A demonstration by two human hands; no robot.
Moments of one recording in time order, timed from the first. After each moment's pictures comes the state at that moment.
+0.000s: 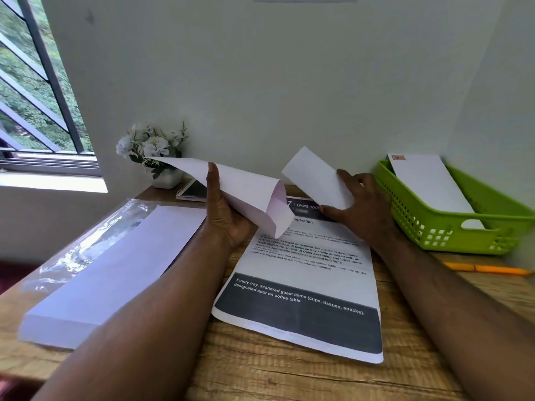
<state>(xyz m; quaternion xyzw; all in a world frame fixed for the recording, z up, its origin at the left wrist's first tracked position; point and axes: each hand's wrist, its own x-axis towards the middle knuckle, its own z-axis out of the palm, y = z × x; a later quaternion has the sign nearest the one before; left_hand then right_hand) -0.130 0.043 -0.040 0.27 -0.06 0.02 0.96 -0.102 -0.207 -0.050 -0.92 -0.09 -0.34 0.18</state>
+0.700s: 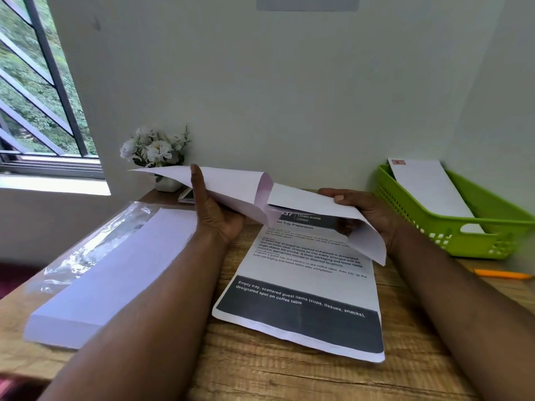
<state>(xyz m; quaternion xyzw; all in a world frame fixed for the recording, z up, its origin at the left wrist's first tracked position) -0.133 0.058 -0.028 0.24 -0.05 0.10 0.96 -0.147 -0.192 -0.011 -0.60 -0.11 0.14 0.78</state>
